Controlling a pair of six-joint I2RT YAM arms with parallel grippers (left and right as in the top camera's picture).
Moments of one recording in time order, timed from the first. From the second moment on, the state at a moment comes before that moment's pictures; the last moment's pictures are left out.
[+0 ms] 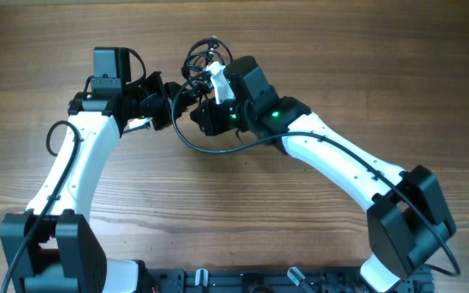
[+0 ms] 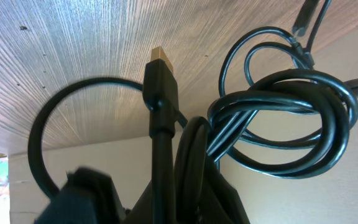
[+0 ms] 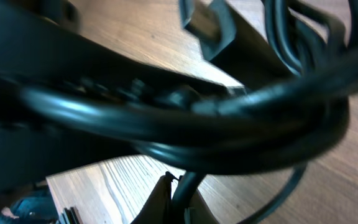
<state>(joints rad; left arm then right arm) -0.04 1.59 1.17 -0.58 0.75 -2.04 0.67 1.81 1.33 -0.27 -0.46 0.45</state>
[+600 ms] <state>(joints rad) -0.10 1.59 1.17 -0.80 0.48 -1.86 0.48 1.78 1.71 -1.21 -0.46 0.11</state>
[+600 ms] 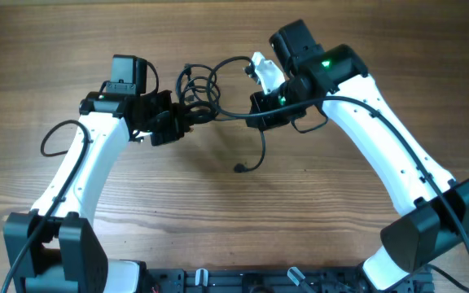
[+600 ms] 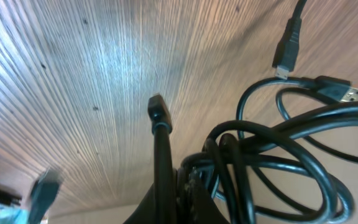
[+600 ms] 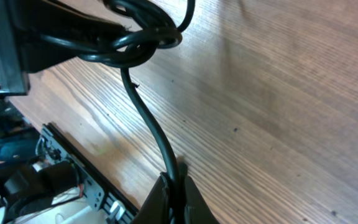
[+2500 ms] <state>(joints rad) -0.03 1.58 1.17 -0.65 1.02 -0.84 0.57 1.84 1.71 -0.98 -0.68 -0.71</state>
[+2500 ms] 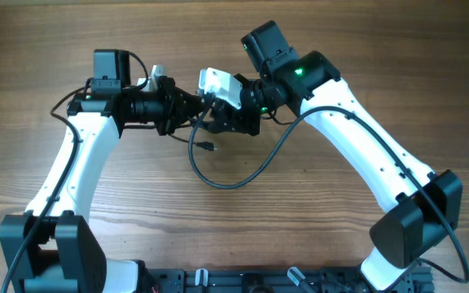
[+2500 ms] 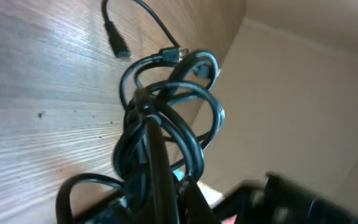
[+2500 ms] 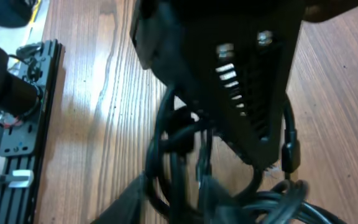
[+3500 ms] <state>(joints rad) -0.03 1.58 1.17 -0.60 1.15 -0.81 0.58 1.89 1.71 -1.00 -0.81 -0.68</state>
